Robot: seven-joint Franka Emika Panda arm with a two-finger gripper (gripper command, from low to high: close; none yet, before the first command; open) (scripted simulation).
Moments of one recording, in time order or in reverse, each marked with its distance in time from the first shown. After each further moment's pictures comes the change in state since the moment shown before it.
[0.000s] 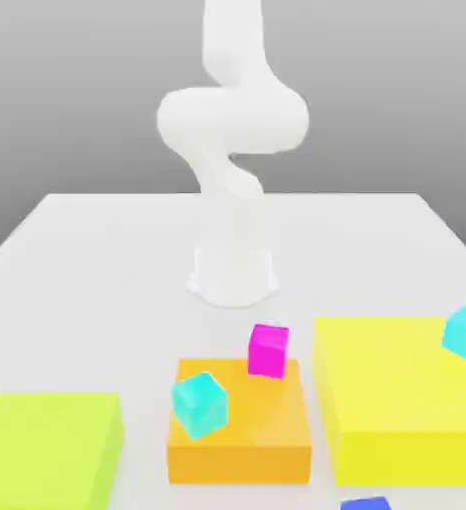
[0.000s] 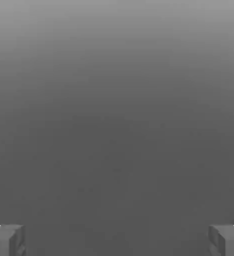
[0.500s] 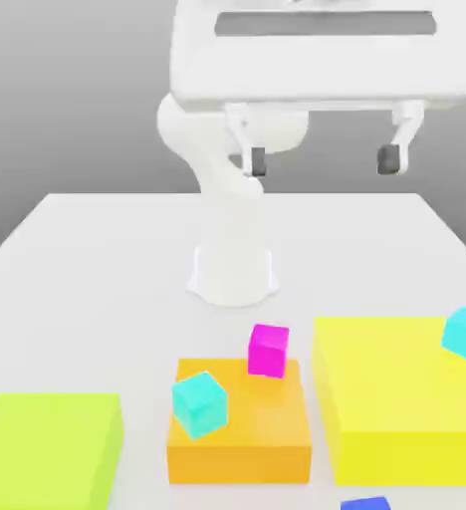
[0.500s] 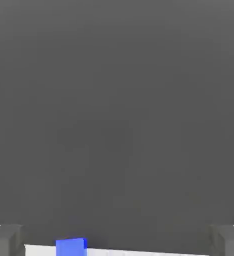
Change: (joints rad) arm 0.037 0.550 0.081 0.049 -0.017 0.138 0.058
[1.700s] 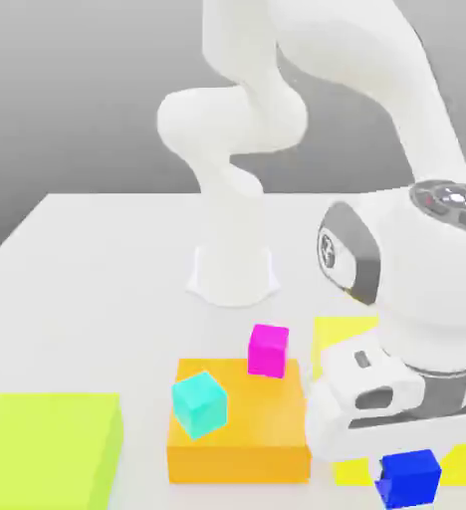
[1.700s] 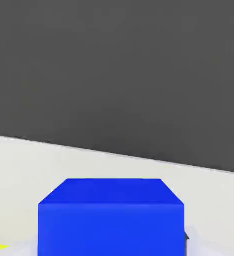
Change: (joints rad) arm 0.174 0.417 0.098 -0.037 -0.027 0.076 0.185
